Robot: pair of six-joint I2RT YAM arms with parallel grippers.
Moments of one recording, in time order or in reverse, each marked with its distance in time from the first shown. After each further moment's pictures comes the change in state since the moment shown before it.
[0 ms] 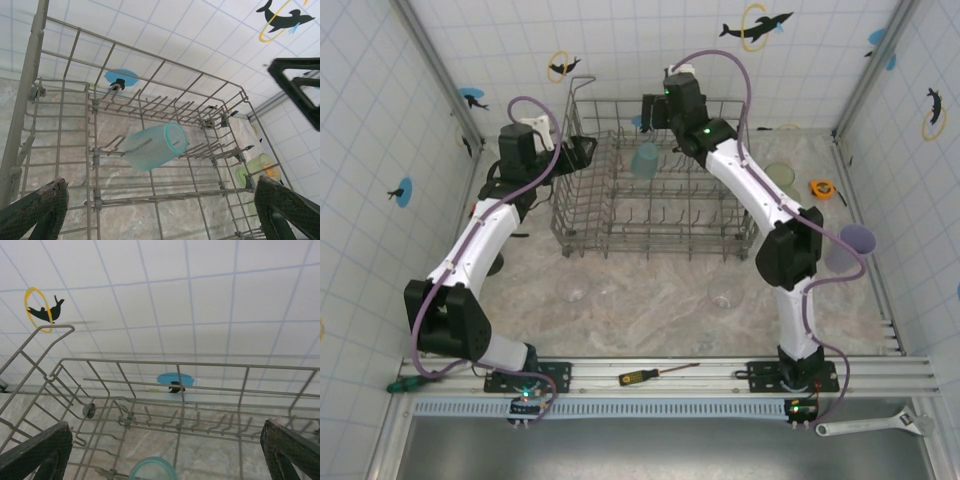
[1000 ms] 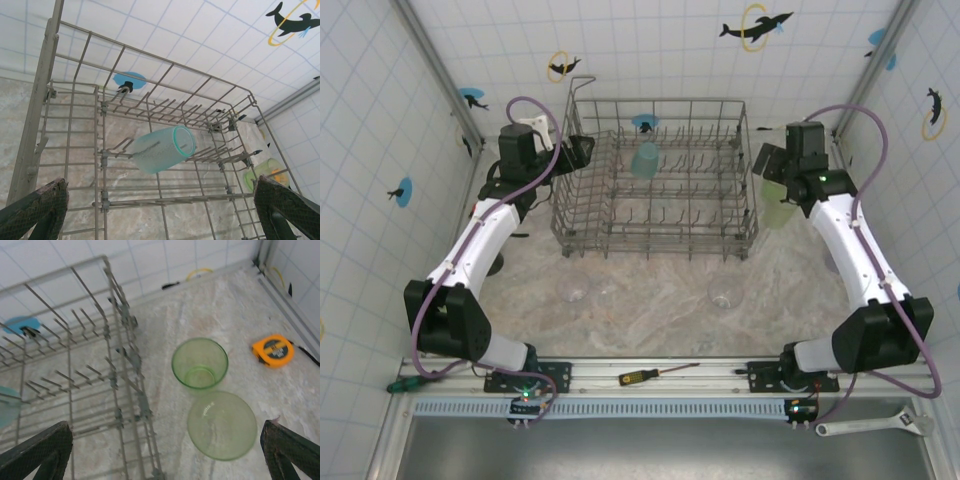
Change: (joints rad) left arm 0.000 0.000 0.000 -0.003 -0.035 0.000; right arm -0.398 -0.710 -0.826 -0.196 -0.087 0.112
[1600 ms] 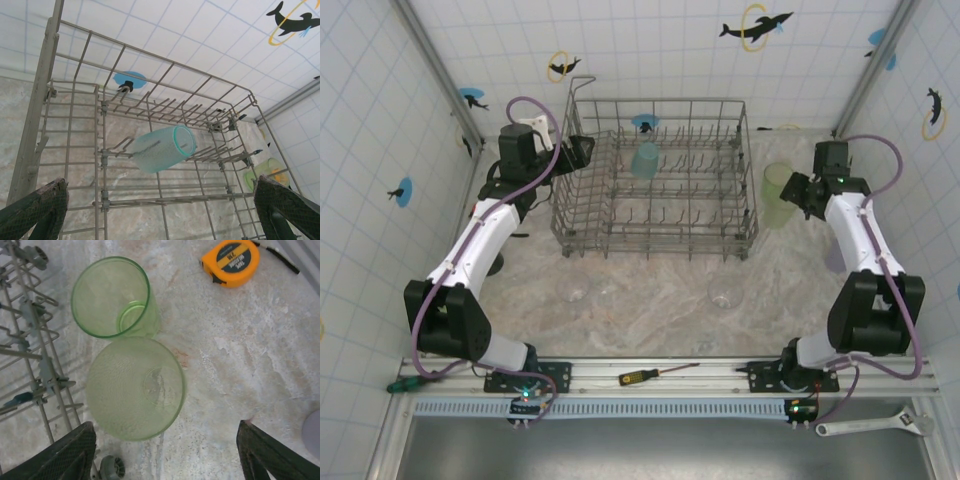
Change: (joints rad) left arm 0.000 0.000 0.000 -0.003 0.000 0.000; right arm -0.237 0.107 -0.121 -0.044 -0.182 0.000
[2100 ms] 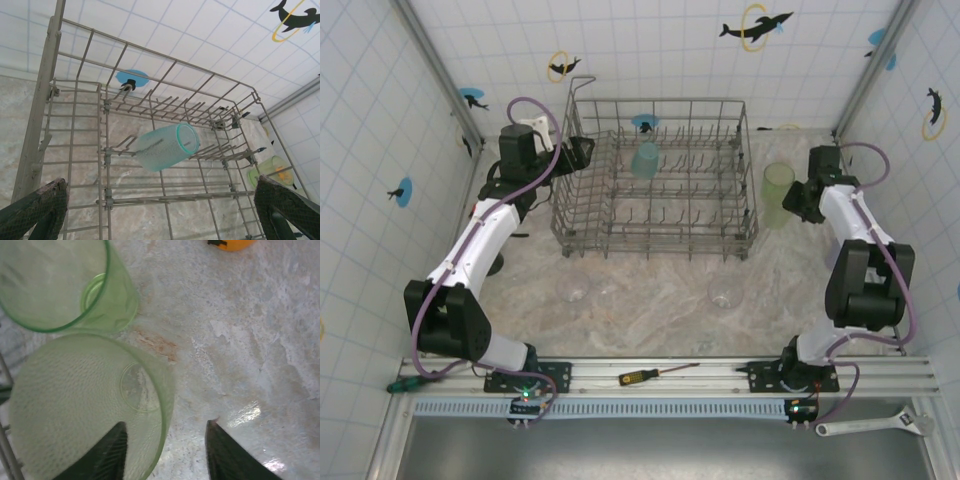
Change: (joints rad) left arm 0.000 0.000 -0.001 -0.008 -0.005 0.016; right arm -0.021 0.157 0.002 0.032 -0.016 0.010
